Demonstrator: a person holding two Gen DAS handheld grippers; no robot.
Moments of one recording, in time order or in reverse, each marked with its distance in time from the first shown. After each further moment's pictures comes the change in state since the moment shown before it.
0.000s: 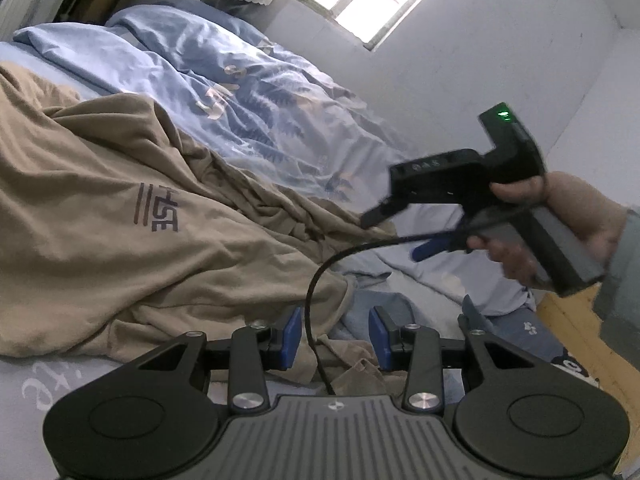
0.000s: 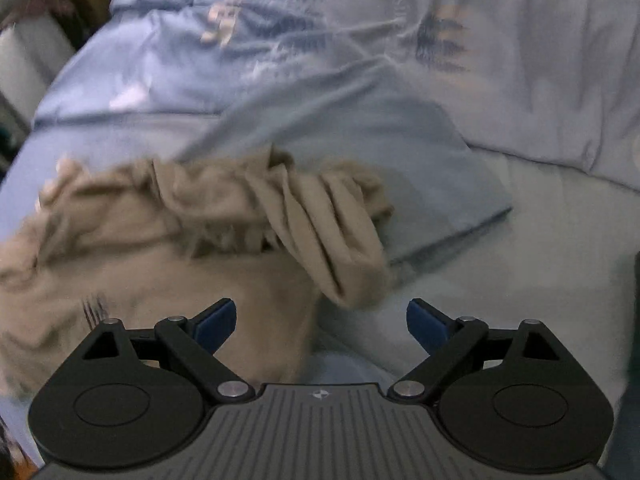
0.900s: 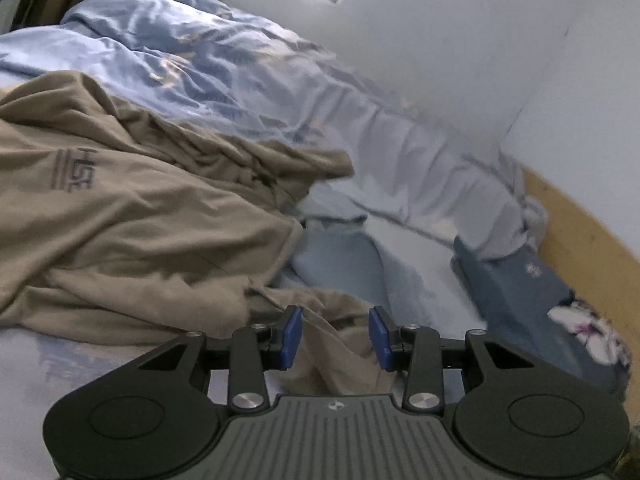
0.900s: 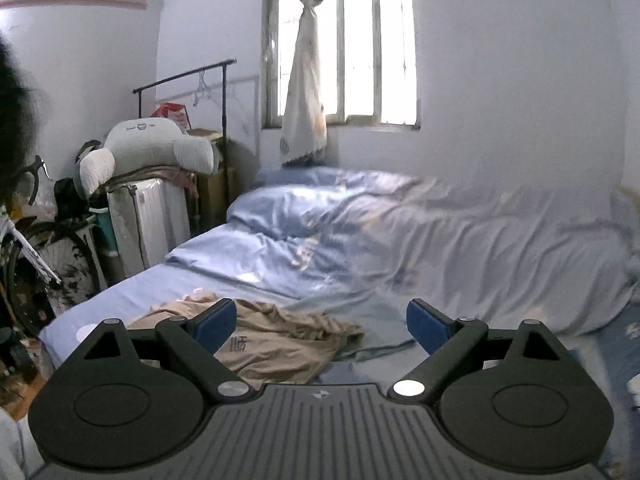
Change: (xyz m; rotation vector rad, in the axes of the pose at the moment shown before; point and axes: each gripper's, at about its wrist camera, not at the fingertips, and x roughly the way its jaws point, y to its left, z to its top) left arm 0.050 -0.054 -0.033 0.127 0.127 0.022; right arm -0.407 -0.019 -0.338 -0.142 -0.811 0.066
